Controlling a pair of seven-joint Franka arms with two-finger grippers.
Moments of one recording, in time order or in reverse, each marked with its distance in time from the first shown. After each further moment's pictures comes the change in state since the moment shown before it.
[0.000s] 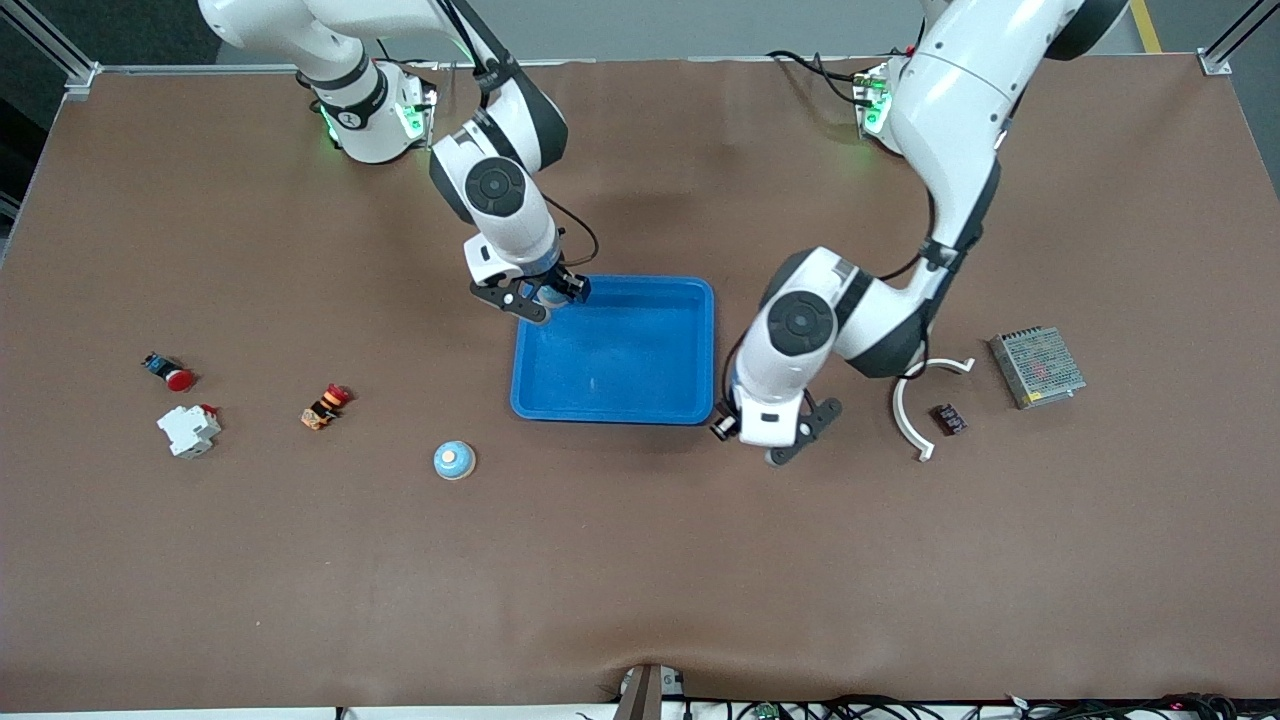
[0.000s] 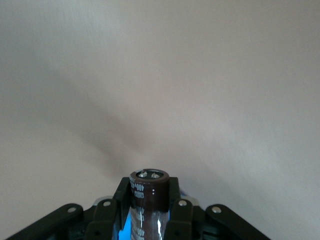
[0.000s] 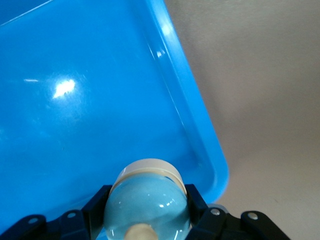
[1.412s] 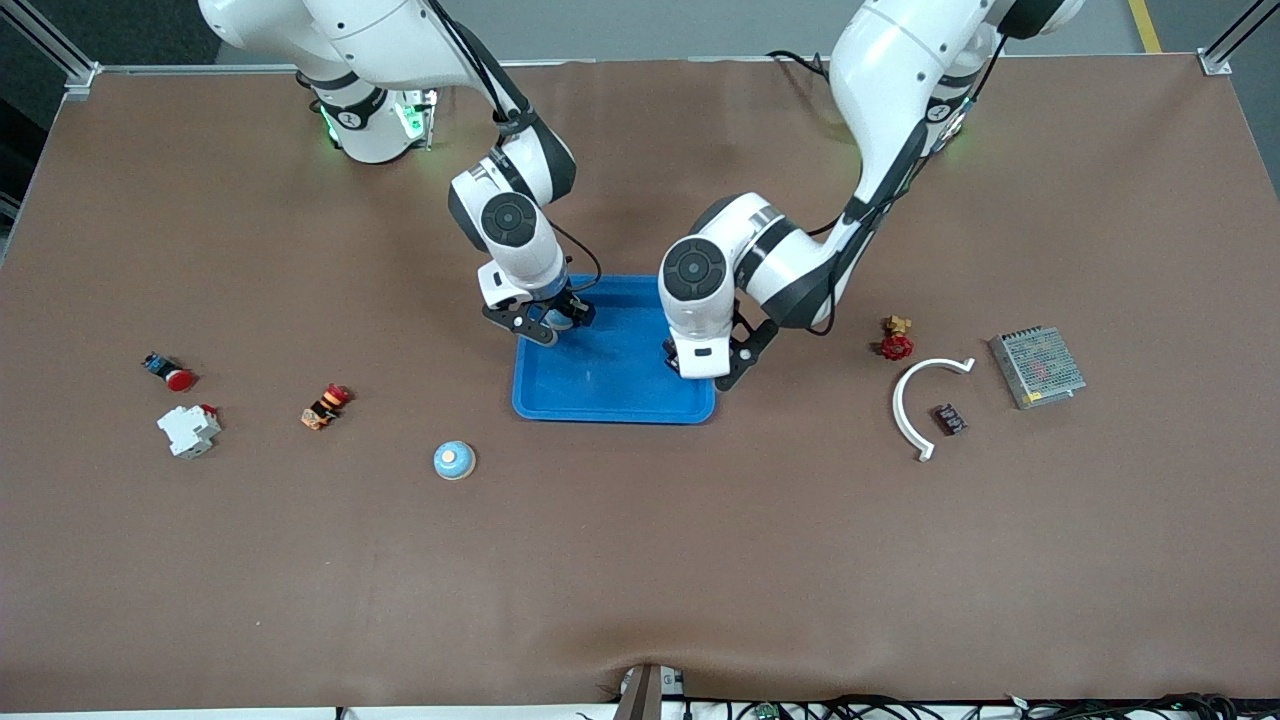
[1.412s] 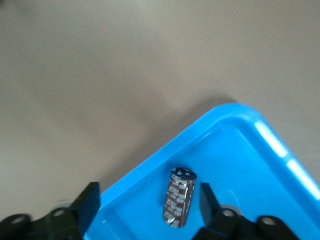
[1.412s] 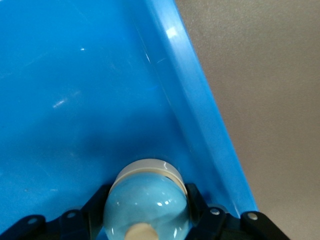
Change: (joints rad) left arm -0.125 -0.068 0.007 -0.016 0.000 -0.284 -0.210; right arm 0.008 0.129 -0.006 0.008 0.000 0.144 0.003
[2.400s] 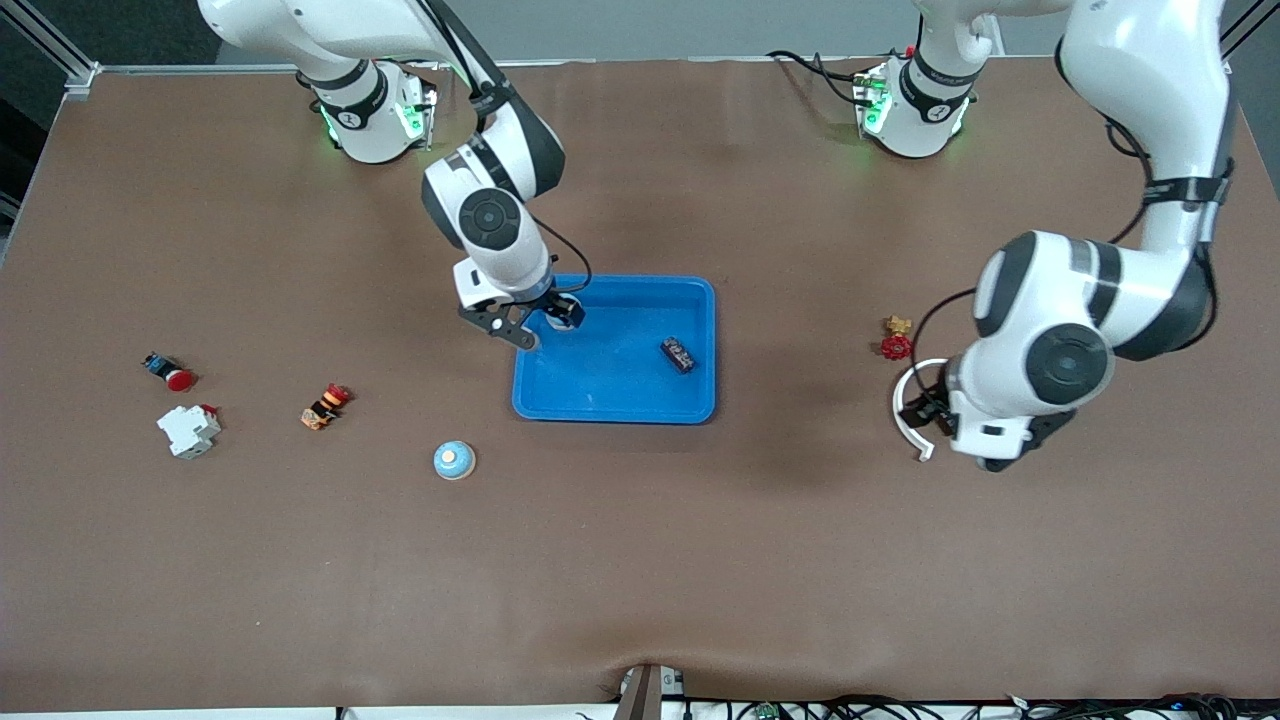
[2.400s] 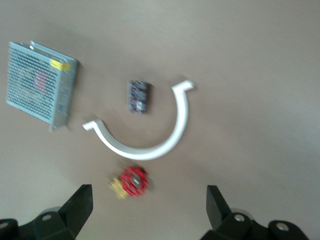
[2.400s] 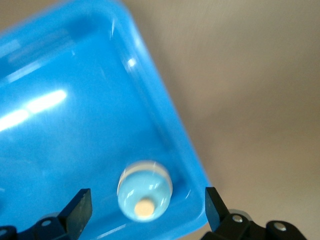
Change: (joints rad) left arm 0.533 -0.153 0.015 -0.056 0.004 -0.189 0.748; right arm -0.077 -0.113 -0.025 0.117 -0.065 -0.307 -0.017
